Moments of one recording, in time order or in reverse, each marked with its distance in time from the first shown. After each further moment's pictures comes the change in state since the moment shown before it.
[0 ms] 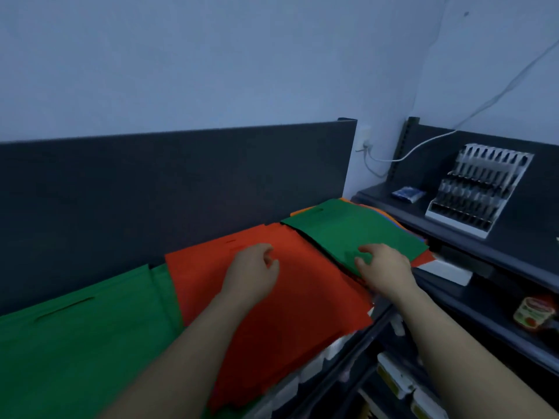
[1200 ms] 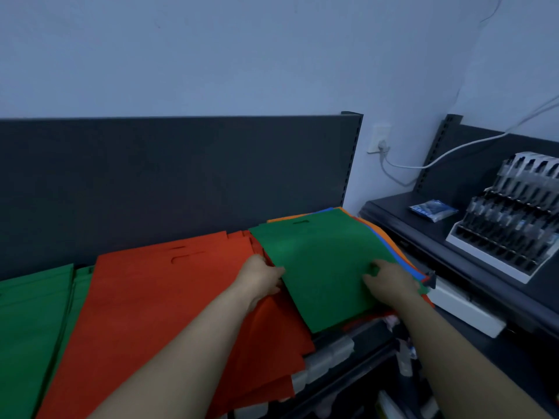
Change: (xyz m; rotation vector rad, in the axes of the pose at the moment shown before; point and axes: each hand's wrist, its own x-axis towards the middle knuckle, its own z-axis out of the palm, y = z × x) left_hand 0.087 0.083 0.128 -0.624 -0.066 -0.557; right_hand 0.160 0.128 0.048 0.021 -0.317 -0.002
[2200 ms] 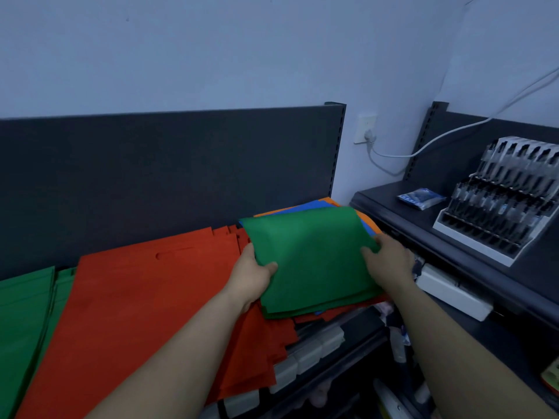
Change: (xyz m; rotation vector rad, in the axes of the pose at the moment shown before) left_hand -0.002 -0.009 0.017 -0.030 0.046 0.147; right_hand -0.010 0.007 -0.020 0.362 0.321 -0.034
